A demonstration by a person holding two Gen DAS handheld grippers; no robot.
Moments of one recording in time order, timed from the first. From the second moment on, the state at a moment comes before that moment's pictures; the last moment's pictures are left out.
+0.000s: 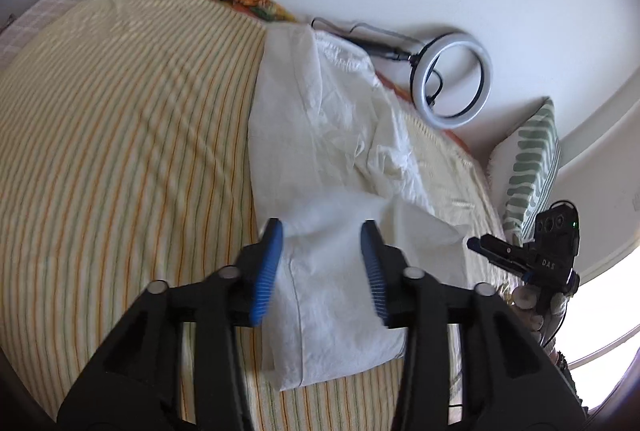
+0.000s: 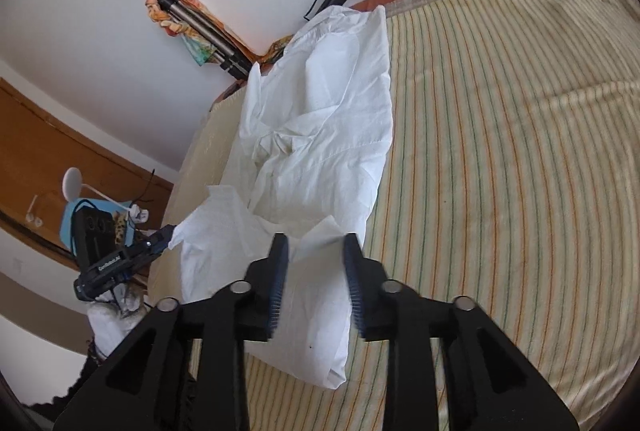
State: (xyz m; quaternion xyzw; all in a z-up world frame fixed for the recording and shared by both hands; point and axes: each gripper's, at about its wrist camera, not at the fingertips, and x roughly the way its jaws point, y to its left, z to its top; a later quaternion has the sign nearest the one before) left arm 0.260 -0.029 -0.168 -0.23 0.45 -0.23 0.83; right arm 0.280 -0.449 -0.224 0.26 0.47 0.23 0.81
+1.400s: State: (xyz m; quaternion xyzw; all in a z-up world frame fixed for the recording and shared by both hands) left arm 0.201 -0.101 -0.152 0.02 0.41 -0.27 0.87; right arm 0.229 -0.378 -0.200 0.02 0.44 0.25 0.86
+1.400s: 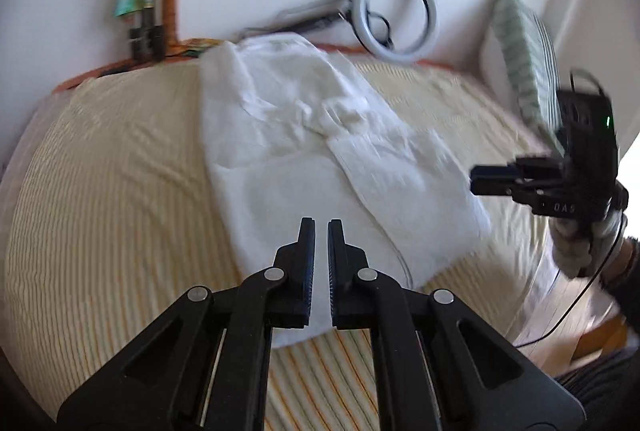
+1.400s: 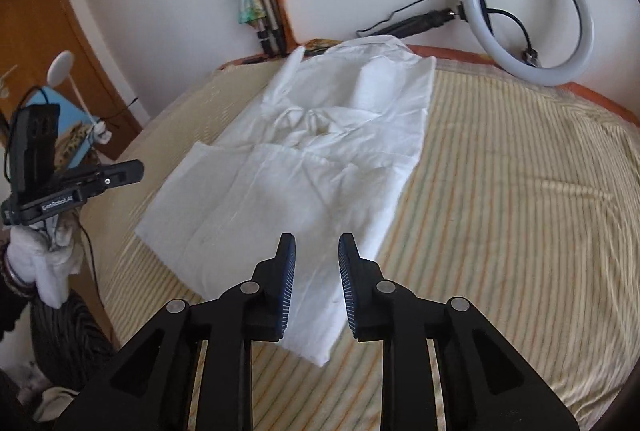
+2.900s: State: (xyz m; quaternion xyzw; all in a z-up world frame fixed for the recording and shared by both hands) left arm 0.493 -0.137 -0.214 0.05 0.46 -0.22 0.86; right arm 0.467 -0.398 -0.231 0.09 0.47 0.20 0.86
